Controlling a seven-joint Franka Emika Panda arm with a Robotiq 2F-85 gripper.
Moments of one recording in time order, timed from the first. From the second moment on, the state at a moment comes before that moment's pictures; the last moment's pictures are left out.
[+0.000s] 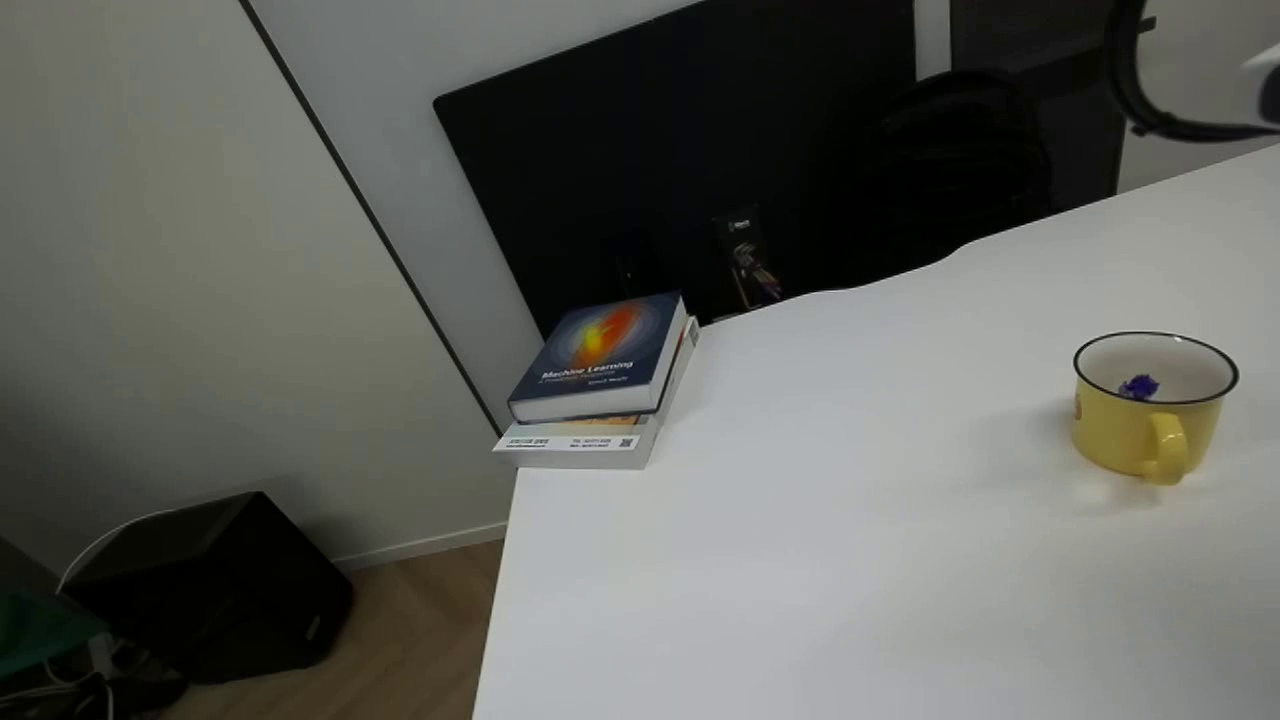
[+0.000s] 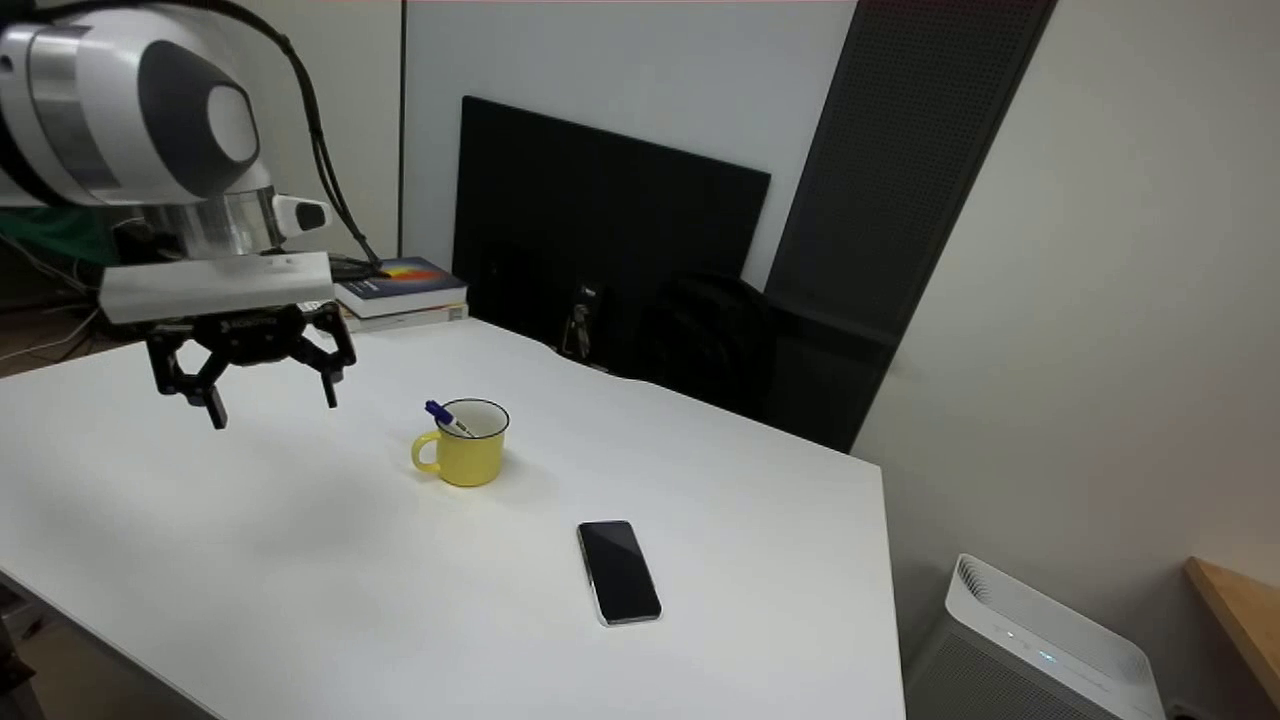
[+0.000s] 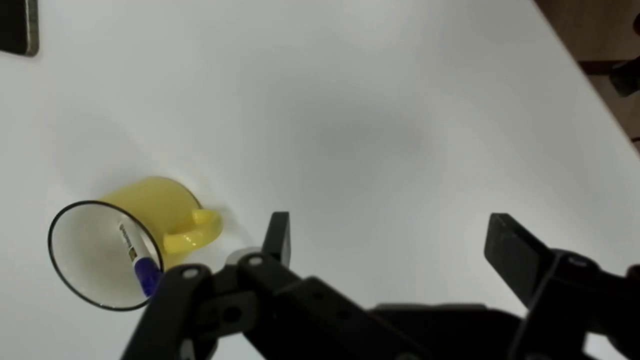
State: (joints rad) arm 0.21 0.00 0.19 -2.68 -0.36 2.72 -0.17
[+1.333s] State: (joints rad) arm 0.20 0.20 0.12 -2.45 -0.65 2.76 0.06
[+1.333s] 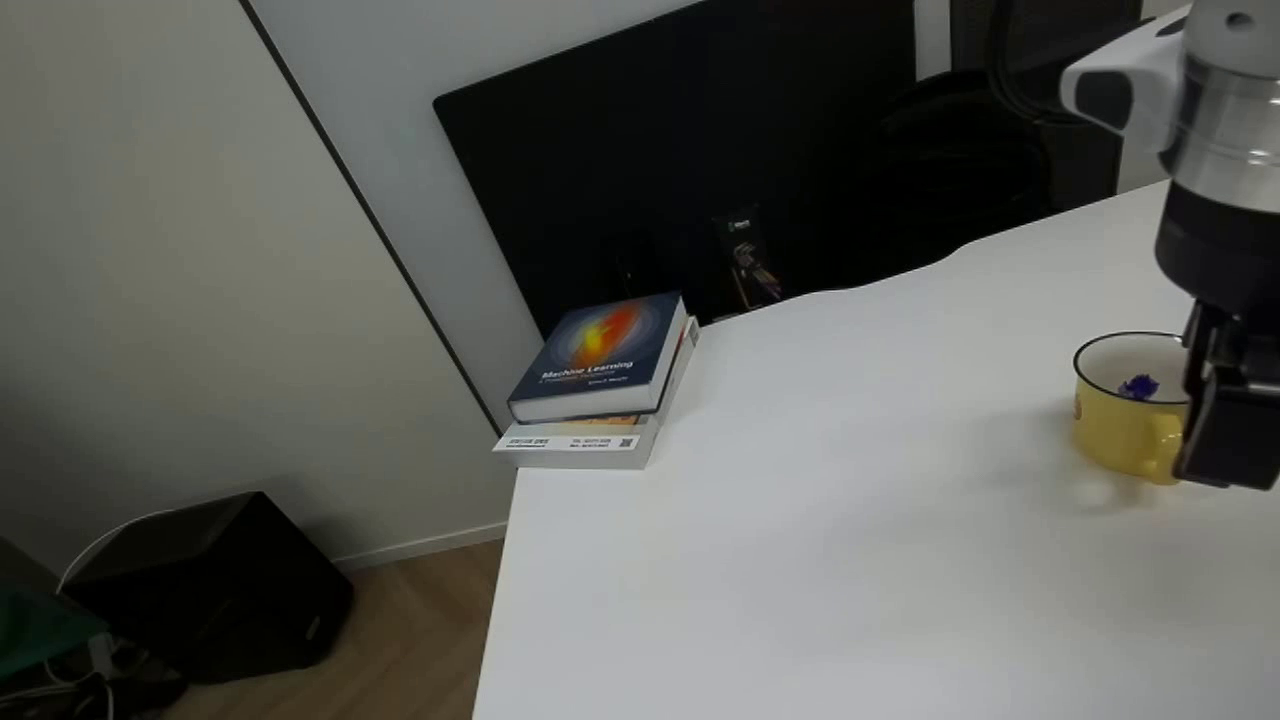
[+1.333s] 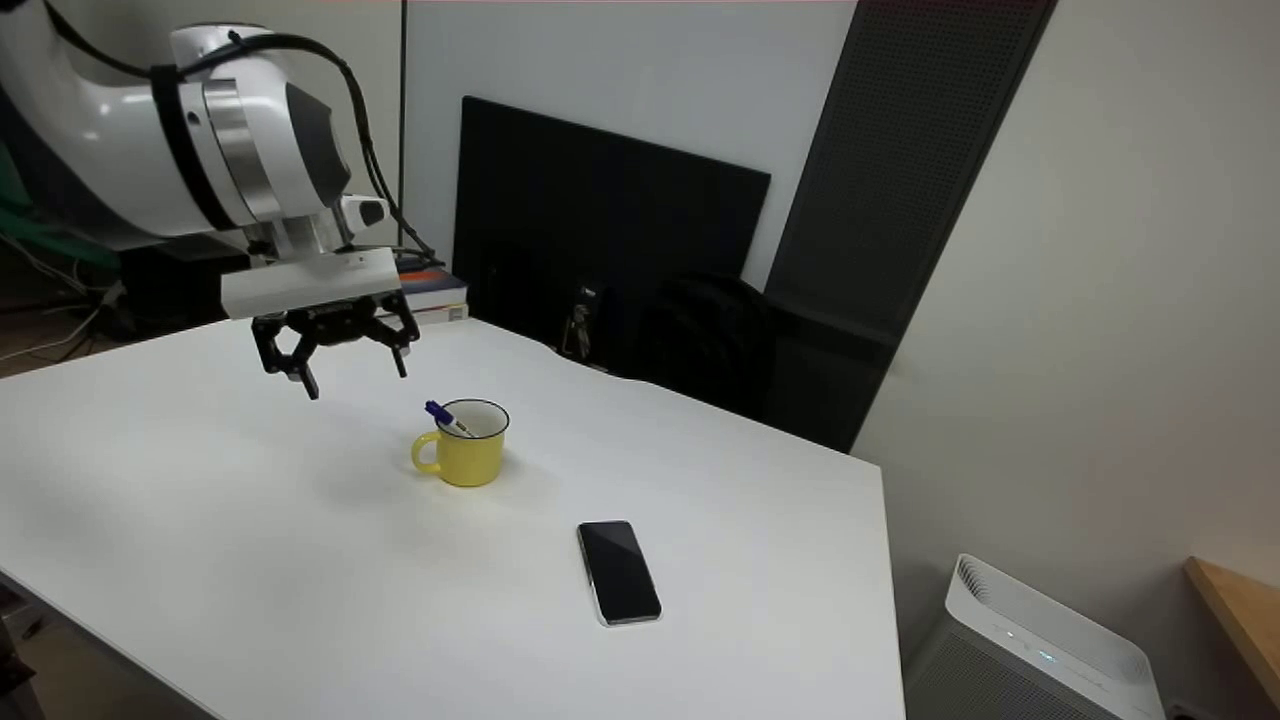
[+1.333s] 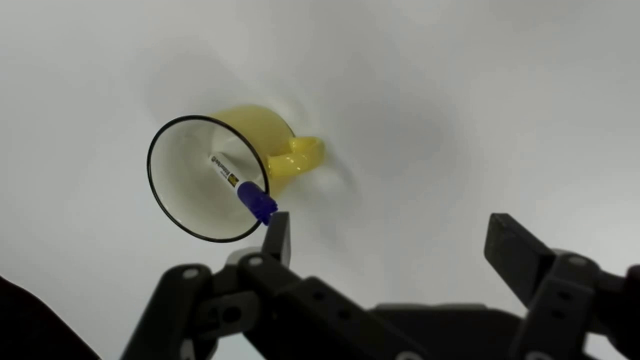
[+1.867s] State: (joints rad) arm 0.22 0.20 0.08 -2.43 -0.85 2.63 0.13
